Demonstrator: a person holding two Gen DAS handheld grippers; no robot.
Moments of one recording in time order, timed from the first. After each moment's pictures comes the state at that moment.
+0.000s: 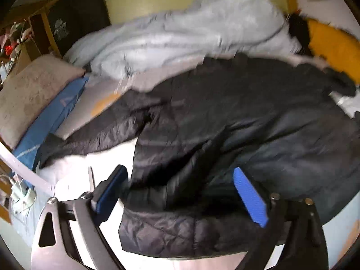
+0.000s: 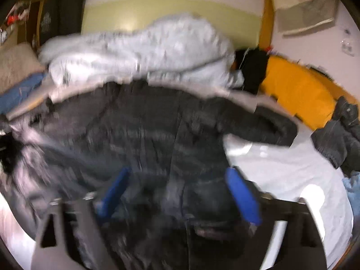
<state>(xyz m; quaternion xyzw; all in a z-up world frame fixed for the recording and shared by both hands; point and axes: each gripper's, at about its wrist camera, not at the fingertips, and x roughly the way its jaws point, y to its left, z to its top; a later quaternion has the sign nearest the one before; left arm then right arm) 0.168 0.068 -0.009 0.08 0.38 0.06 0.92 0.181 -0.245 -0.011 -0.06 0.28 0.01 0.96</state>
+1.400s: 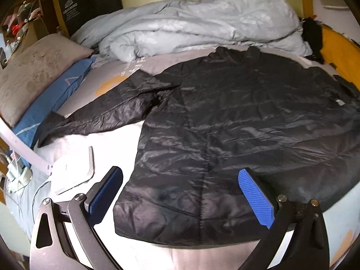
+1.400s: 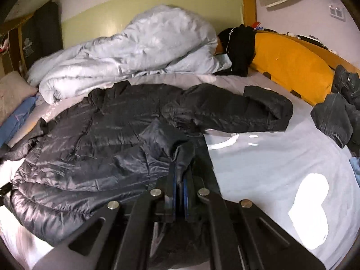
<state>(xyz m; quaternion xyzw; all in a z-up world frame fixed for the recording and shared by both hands) 0.168 0.084 -0.022 0.04 0.42 0.09 0.90 0.220 -0.299 -0.015 0.02 0.36 0.01 0.93</state>
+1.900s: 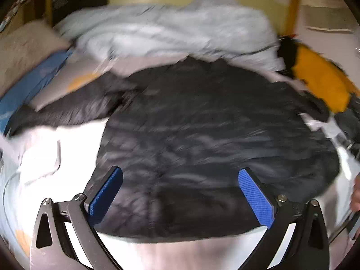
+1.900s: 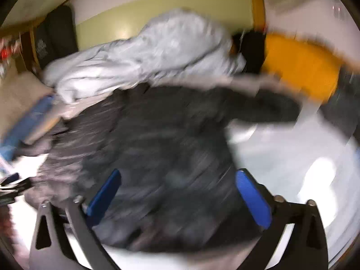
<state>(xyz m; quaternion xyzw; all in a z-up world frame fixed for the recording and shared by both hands) 0.149 0.061 -0.003 -0.04 0.39 -0.02 0.92 0.166 -0.276 -0.001 0.07 0.36 0.06 0.93</state>
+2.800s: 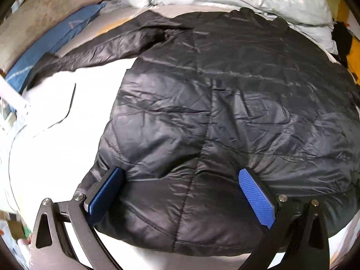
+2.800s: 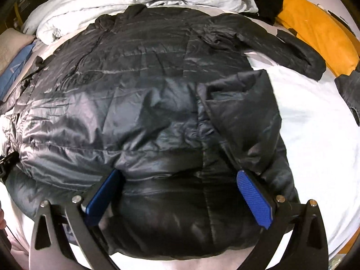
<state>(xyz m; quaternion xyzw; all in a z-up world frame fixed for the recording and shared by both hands) 0.176 0.090 -0.083 -0.07 0.52 0.14 0.84 0.210 -0.253 -0.085 -0.02 0.52 0.03 0.85</state>
